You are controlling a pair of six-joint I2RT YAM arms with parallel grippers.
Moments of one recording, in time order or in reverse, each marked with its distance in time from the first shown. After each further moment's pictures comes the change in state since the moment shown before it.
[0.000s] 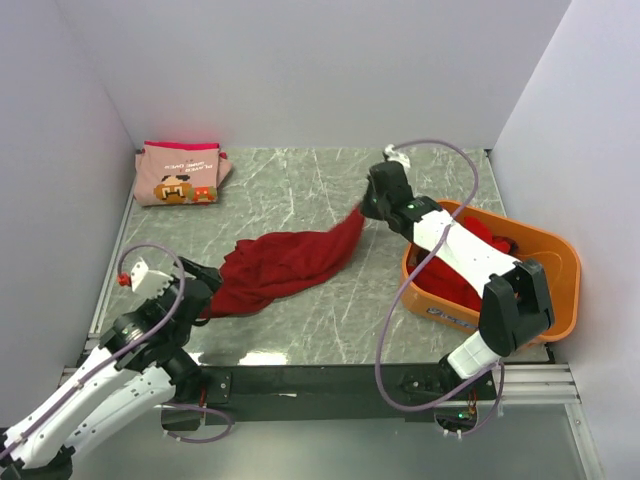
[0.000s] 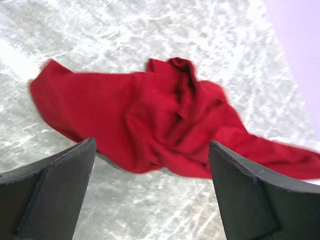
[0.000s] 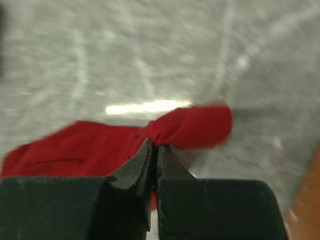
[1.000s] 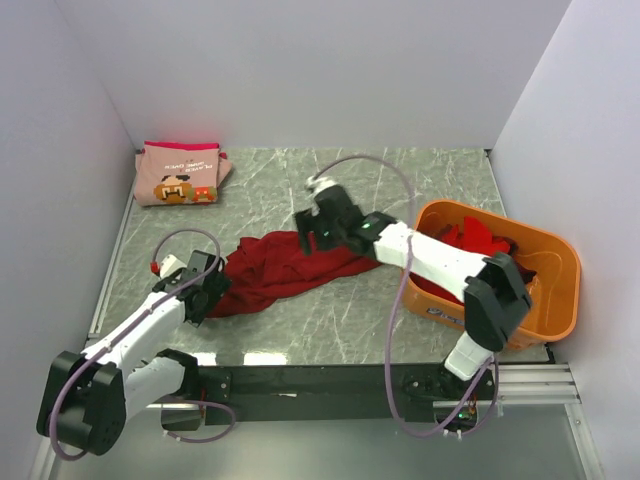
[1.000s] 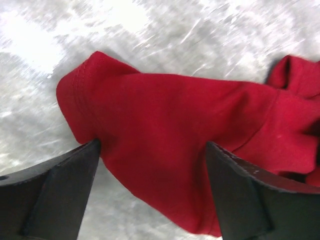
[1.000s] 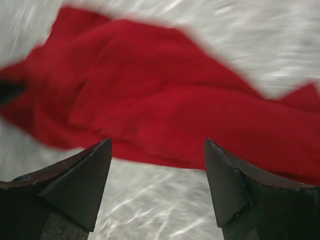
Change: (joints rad) left arm 0.446 0.564 -0.170 0.375 0.393 0.209; right arm 0.254 0.082 0.031 -0.084 -0.120 -0.234
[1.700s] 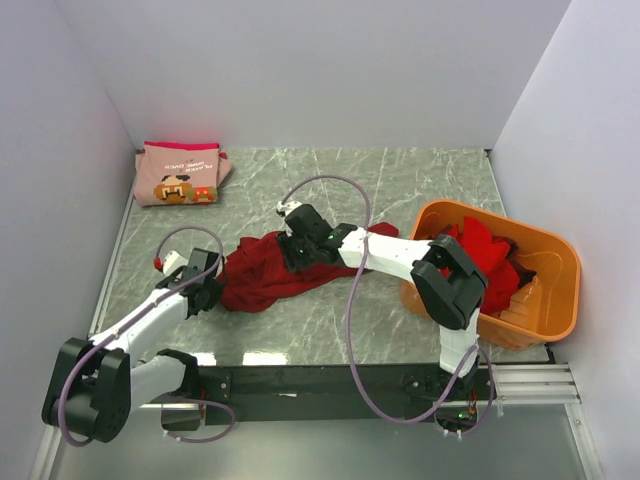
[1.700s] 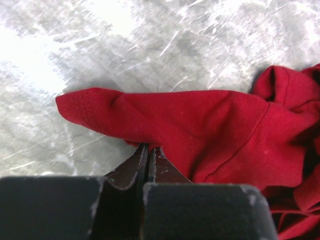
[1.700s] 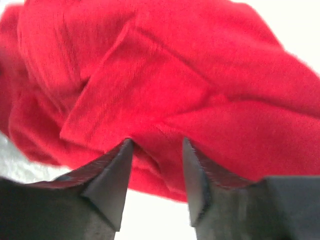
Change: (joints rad) left arm 0.026 0.073 -0.018 0.159 0.019 0.045; right arm 0.099 0.266 0.047 0.101 -0.089 -0.031
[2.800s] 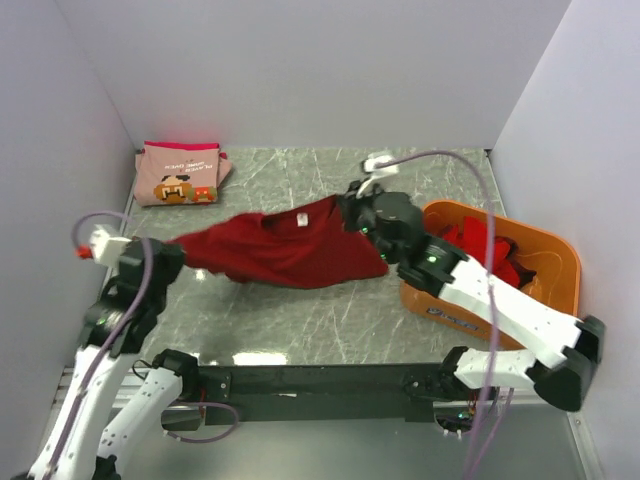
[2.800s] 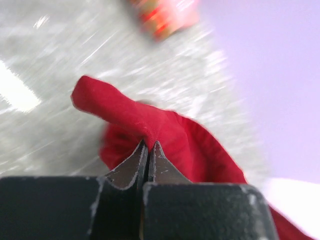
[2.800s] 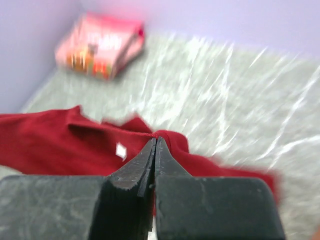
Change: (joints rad) left arm -0.001 -0.485 0.385 -0.360 -0.138 0.010; right arm 0.000 -0.680 -0.203 0.171 0.372 -0.039
